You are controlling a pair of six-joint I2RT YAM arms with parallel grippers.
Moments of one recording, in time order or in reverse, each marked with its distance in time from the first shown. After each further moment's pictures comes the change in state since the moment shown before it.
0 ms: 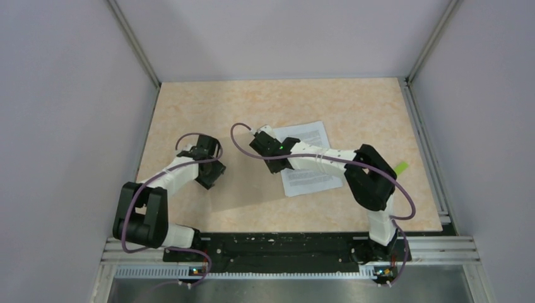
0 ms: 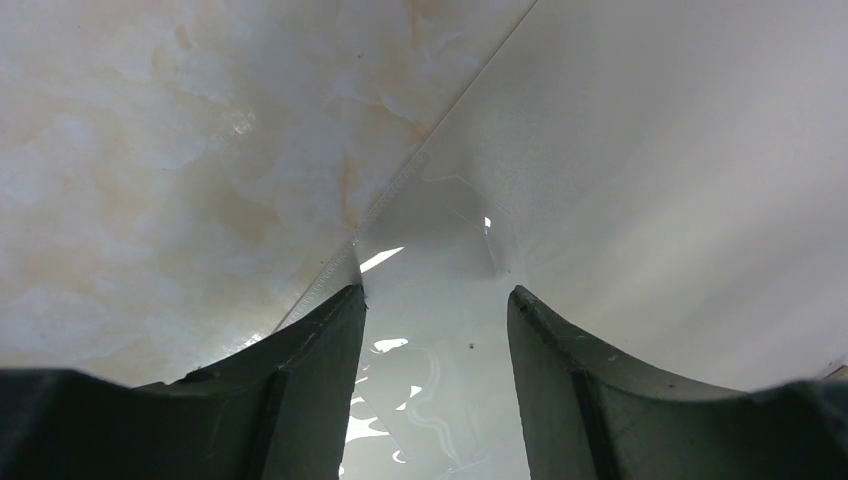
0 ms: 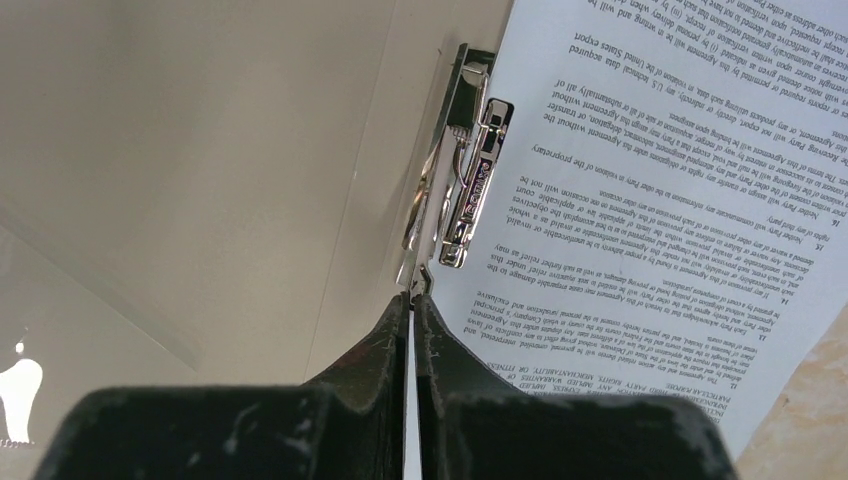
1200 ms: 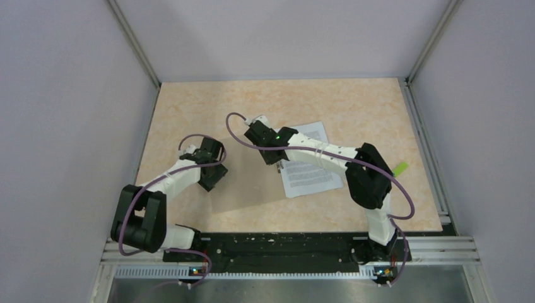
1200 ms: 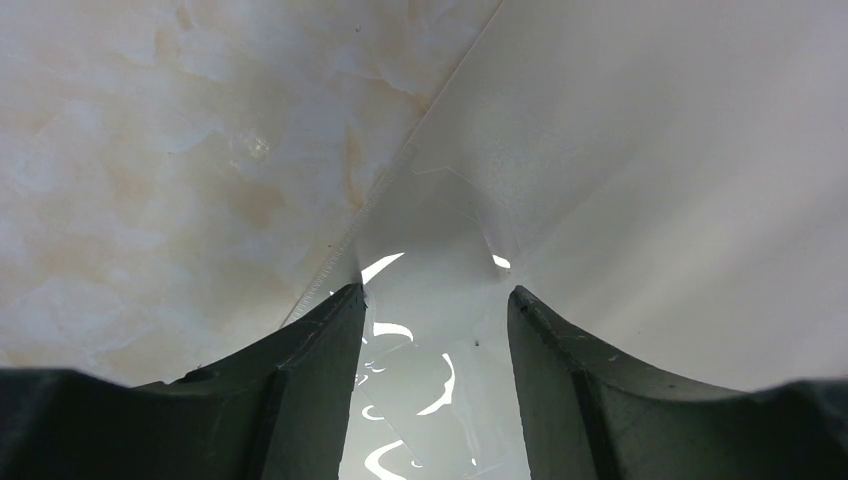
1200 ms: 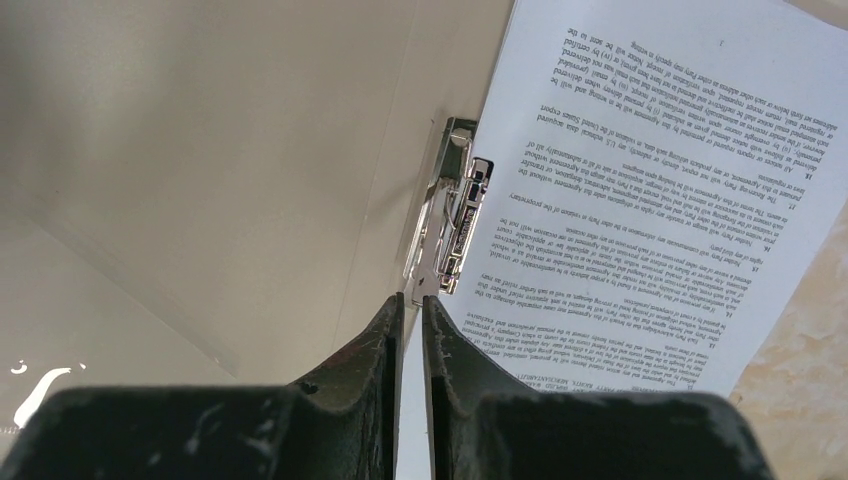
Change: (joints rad) left arm -0.059 -0.035 -0.018 -0.010 -0.055 0.011; right arm 0.000 0.027 0.173 -0.115 -0.002 -0.011
